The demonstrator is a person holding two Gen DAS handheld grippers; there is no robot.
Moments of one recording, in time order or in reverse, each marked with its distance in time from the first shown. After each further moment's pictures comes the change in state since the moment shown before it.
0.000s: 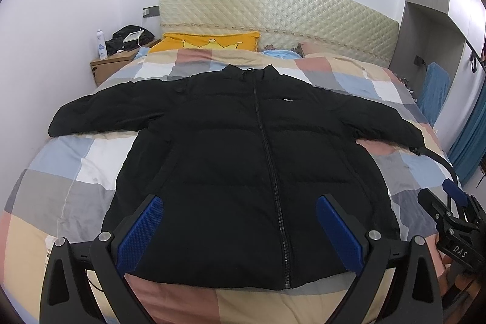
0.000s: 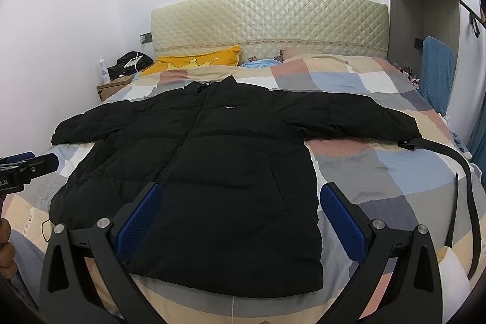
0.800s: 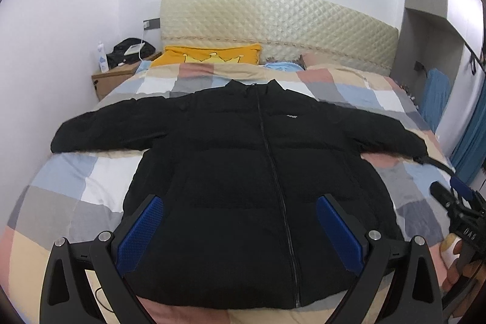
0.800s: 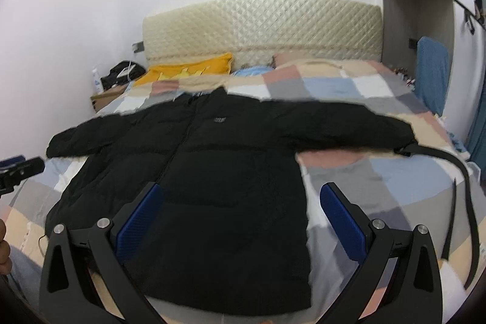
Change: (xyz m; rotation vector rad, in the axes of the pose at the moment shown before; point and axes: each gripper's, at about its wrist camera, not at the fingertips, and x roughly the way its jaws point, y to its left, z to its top) left arm 0.004 0.014 0.028 0.005 -0.048 0.003; right arm 0.009 -0.023 0.025 0.028 -0.039 -0.023
